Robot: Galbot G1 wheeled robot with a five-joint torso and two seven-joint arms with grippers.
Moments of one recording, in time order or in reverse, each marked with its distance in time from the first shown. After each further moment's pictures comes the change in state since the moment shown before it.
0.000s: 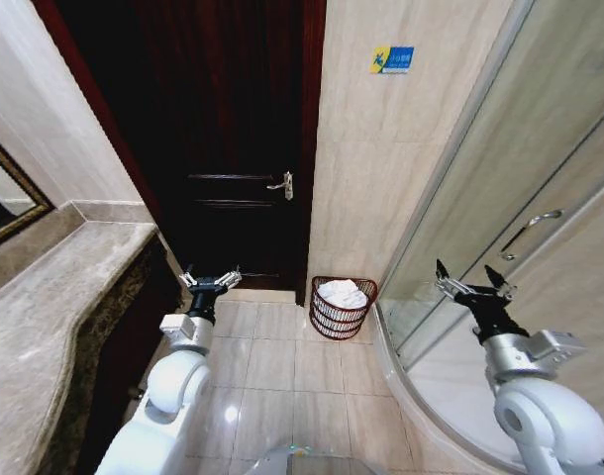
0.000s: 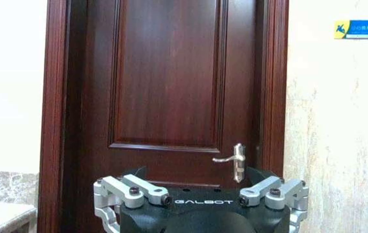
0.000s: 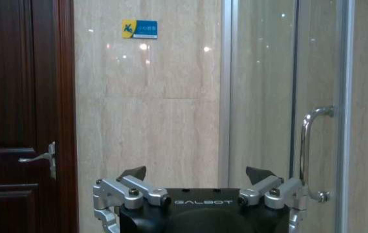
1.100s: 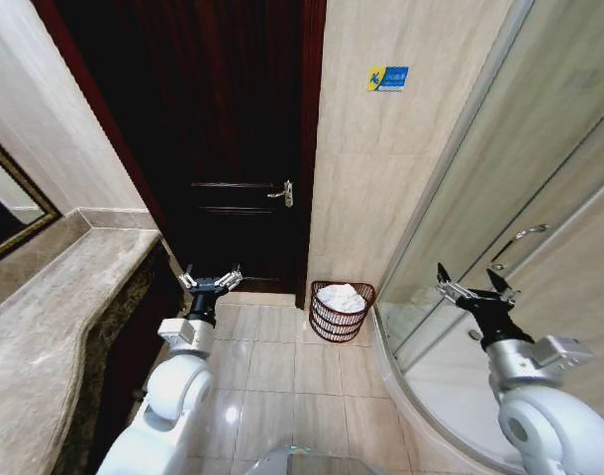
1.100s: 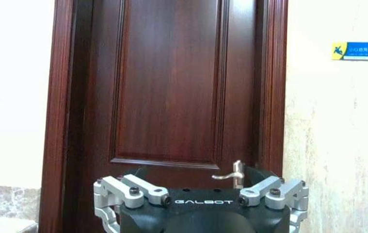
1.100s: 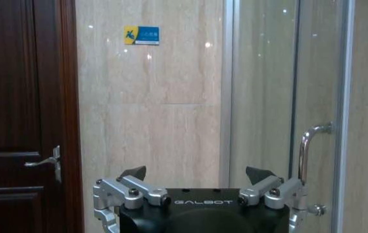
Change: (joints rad) left arm 0.036 -0.007 0.012 -0.041 0.021 -0.027 -0.027; right arm -0.035 0.014 0.011 0.041 0.008 -0.033 0.001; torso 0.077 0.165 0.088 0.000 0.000
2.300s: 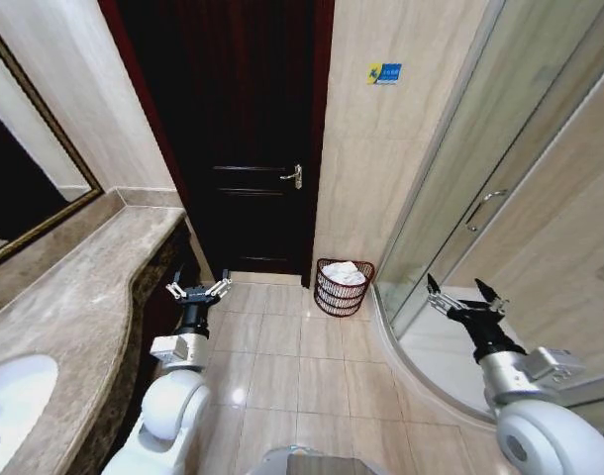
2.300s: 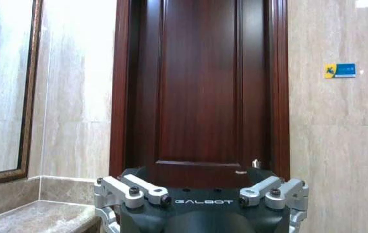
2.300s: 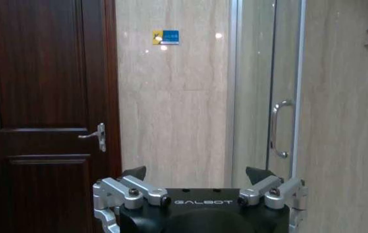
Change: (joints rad) left arm 0.084 -0.022 -0.017 -0.006 0.076 -0.095 -0.030; right arm -0.066 0.029 -0.055 0.028 -0.047 0.013 -0.011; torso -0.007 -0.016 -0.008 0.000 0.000
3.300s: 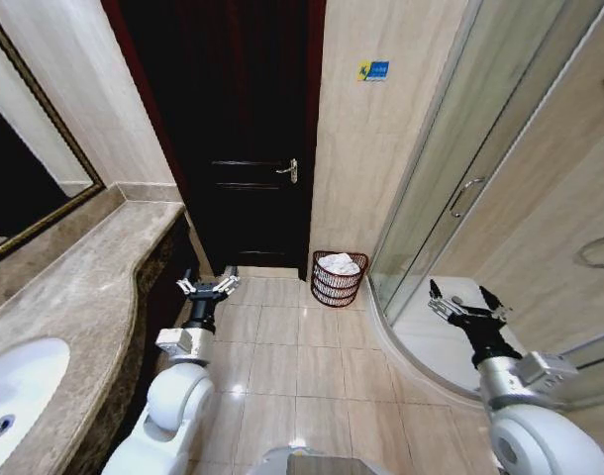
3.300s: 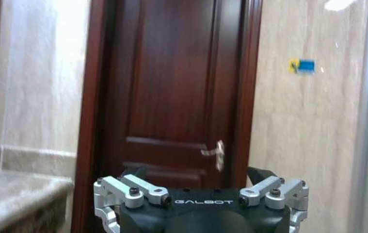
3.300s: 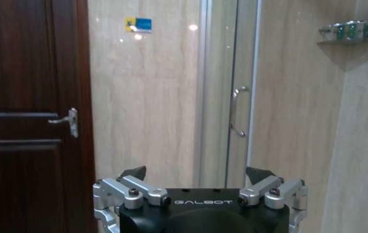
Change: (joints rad) left arm -0.033 0.007 0.065 0.025 -0.083 0.084 0.057; right arm -0.013 0.119 -0.014 -0.052 -0.141 0.012 -0.007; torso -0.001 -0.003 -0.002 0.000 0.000
